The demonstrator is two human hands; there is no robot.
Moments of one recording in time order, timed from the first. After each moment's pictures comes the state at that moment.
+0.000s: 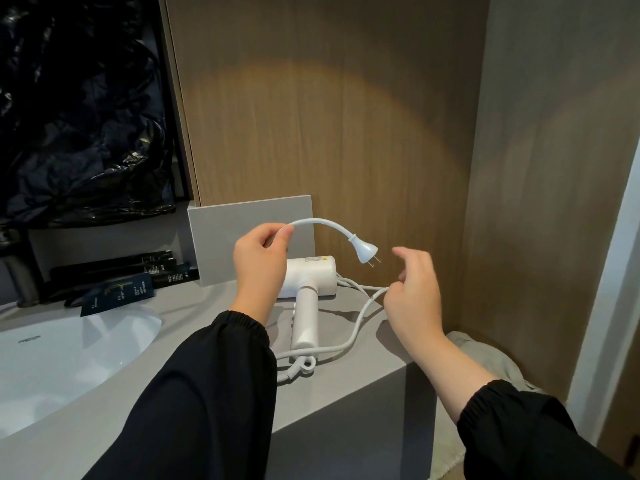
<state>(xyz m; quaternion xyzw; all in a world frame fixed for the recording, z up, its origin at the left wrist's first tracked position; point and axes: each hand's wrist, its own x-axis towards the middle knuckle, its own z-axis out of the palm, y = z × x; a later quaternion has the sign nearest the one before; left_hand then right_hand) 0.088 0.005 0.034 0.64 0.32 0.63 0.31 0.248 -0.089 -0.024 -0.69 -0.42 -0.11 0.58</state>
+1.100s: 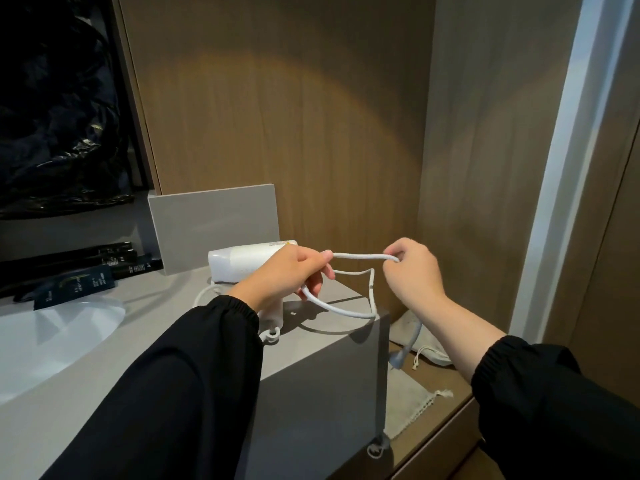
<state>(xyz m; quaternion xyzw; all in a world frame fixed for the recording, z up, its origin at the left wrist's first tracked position) 0.109 -0.049 0.023 0.85 0.23 0.24 0.40 0.280 -0.149 -0.004 -0.77 -0.38 -0.03 0.52</state>
